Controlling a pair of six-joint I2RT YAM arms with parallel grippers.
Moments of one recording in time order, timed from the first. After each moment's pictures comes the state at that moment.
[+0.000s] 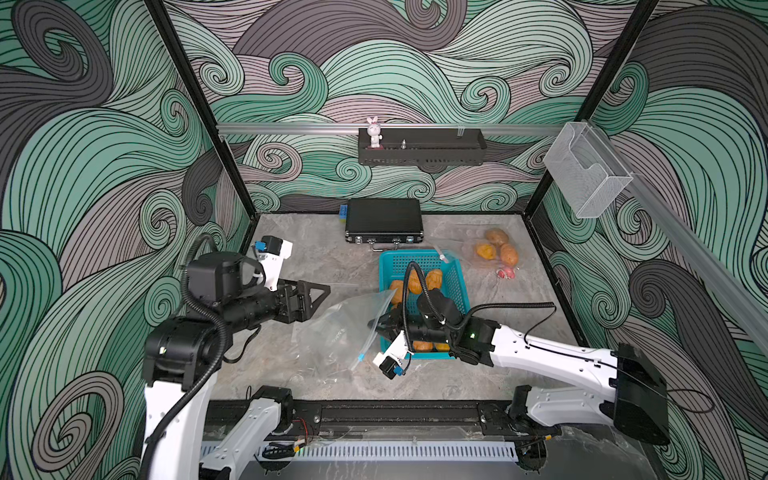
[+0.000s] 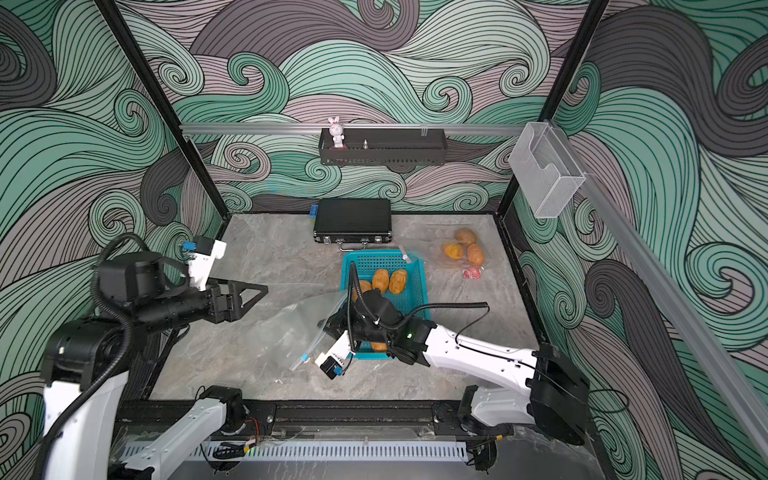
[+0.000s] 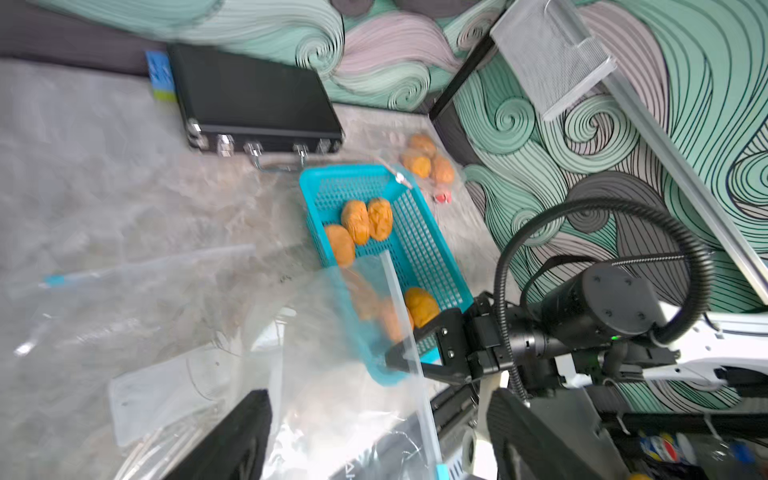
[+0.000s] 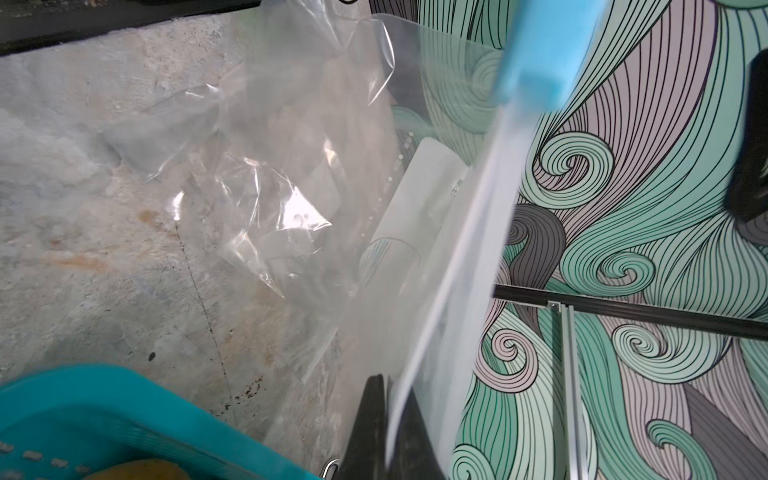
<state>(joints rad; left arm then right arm) -0.13 0.86 1.43 -1.26 0.59 -0.22 1.07 1.28 0.85 0.02 -0.25 -1.62</state>
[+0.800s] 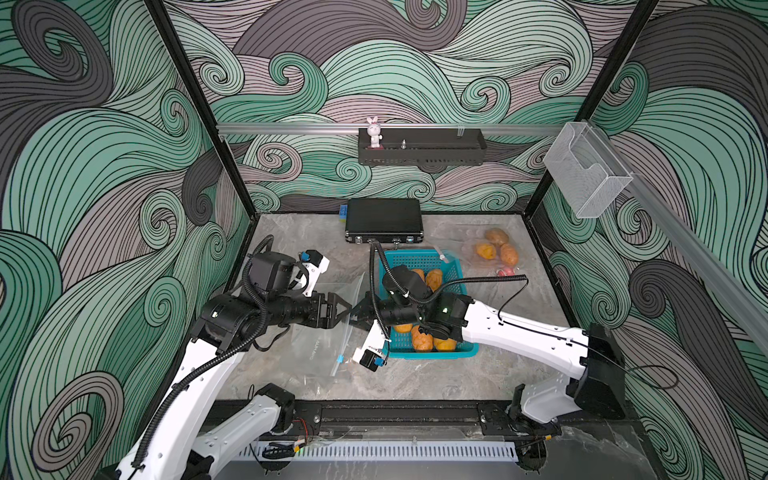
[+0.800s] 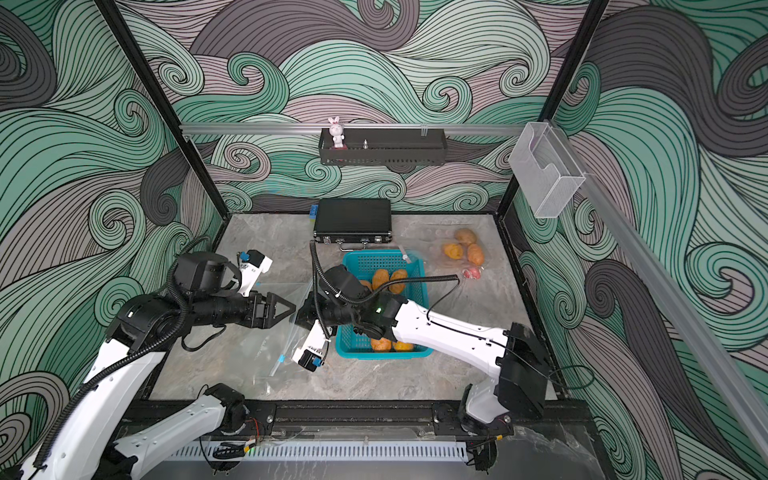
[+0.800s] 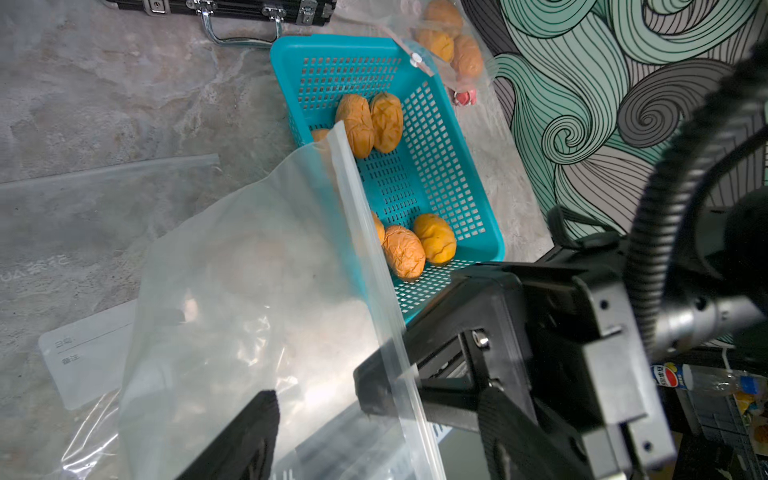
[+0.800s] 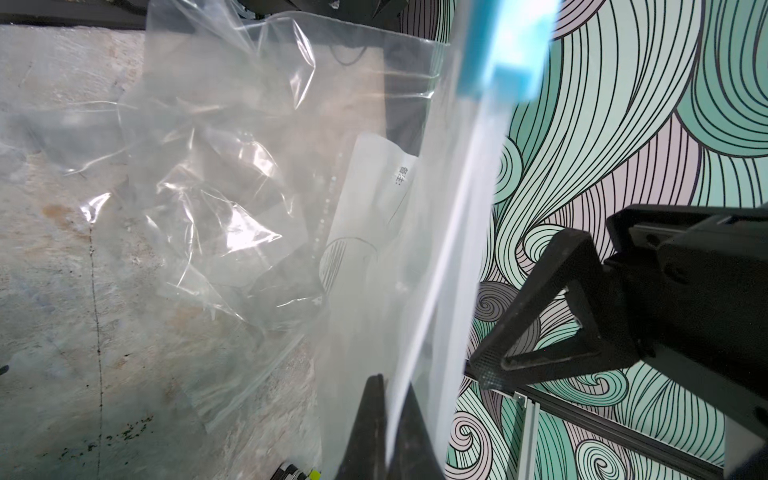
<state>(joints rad) -0.43 0.91 1.29 -1.21 0.40 -0.28 1.10 1.53 1.27 -0.26 -0.34 -1.82</state>
